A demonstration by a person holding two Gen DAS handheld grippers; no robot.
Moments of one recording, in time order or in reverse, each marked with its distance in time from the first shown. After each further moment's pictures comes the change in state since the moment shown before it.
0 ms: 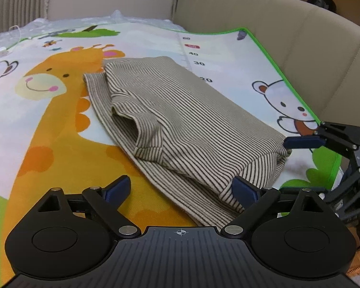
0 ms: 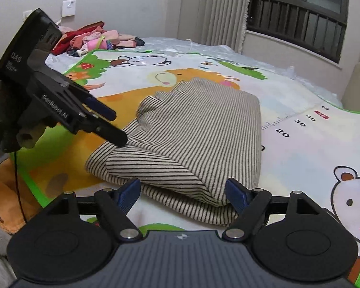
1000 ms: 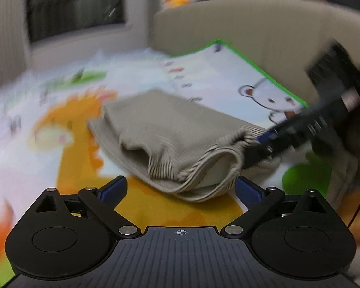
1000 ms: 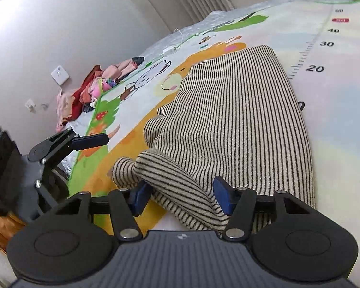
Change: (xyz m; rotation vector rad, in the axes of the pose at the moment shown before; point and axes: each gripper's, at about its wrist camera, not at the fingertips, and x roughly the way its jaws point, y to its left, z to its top) left arm -0.035 -0.017 -0.009 0.329 -0.147 0.056; right arm 0.060 -0.074 0.011 0.551 0.044 0.354
